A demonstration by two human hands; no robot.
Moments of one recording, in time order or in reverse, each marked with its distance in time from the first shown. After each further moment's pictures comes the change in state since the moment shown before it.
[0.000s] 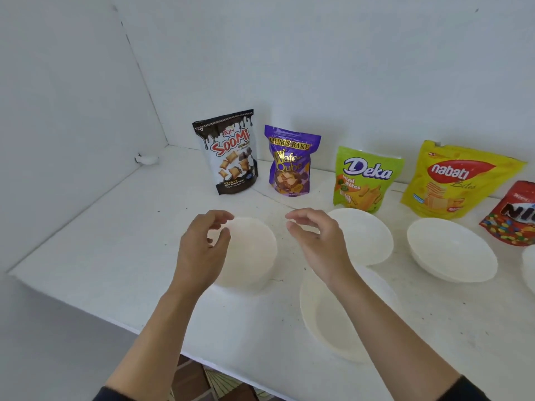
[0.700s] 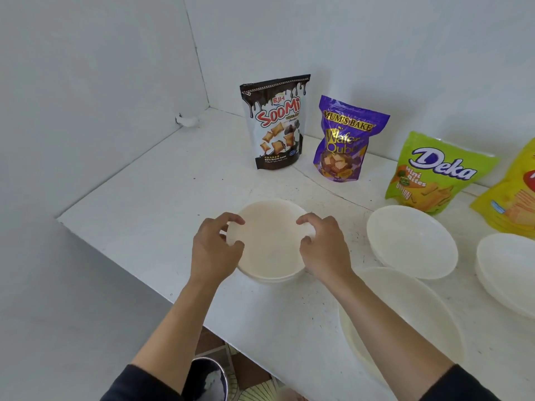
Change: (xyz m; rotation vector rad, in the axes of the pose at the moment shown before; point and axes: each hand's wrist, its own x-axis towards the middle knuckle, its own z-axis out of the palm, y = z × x) left_hand -0.005 -0.051 -0.006 0.087 0.059 -0.361; right_hand 0.023 0.039 0.066 -0.591 -0.253 0.157
